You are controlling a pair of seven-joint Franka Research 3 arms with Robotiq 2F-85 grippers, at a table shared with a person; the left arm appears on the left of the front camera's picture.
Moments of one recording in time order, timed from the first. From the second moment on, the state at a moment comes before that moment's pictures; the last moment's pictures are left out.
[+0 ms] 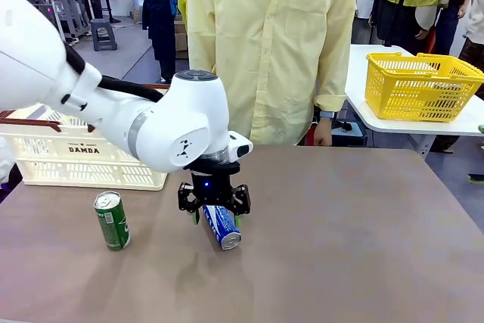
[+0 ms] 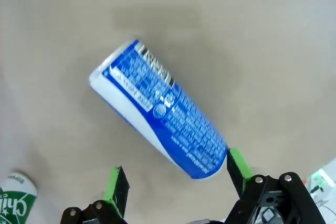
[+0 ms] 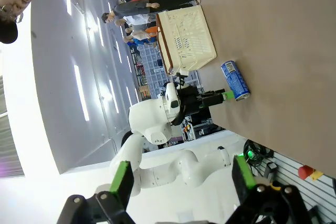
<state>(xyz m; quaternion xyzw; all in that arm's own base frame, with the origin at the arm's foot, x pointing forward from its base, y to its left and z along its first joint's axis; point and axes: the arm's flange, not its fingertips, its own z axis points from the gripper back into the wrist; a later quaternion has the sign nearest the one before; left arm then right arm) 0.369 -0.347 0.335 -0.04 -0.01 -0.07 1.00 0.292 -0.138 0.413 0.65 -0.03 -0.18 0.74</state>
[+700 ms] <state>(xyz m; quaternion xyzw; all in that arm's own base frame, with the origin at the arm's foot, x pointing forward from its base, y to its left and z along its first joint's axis) 0.387 -0.362 0.349 -0.06 -0.02 0.11 0.99 0.292 -0.138 0.413 0.65 -0.03 -0.18 0.74</state>
